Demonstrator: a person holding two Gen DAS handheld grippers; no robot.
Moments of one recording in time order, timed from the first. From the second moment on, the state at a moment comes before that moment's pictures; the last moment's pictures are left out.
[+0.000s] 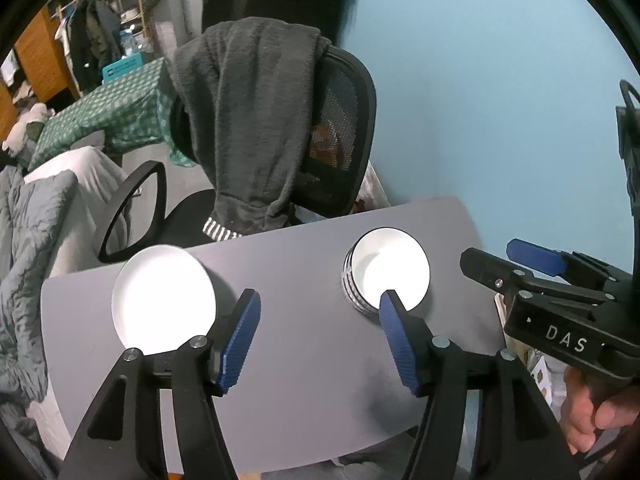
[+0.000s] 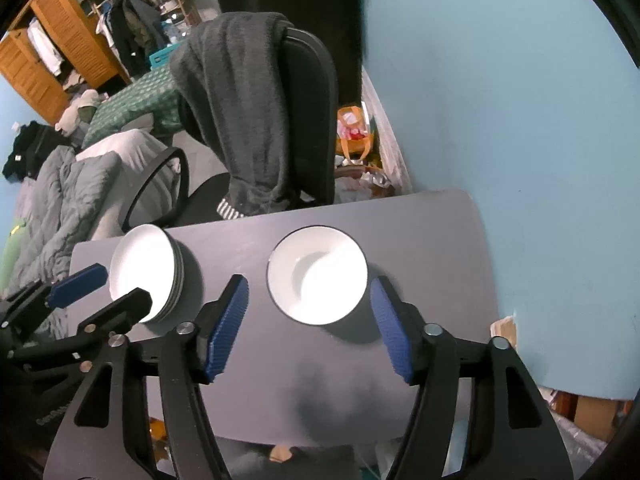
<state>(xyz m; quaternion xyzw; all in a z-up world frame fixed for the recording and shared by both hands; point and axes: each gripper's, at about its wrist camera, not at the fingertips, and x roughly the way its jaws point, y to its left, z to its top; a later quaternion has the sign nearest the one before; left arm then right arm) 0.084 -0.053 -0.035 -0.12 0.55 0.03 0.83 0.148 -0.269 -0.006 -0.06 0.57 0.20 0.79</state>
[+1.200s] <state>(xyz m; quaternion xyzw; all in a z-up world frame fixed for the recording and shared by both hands) 0.063 0.004 -0.041 -0.13 0.56 0.02 0.82 0.134 -0.242 -0.013 -0.09 0.58 0.20 0.78</state>
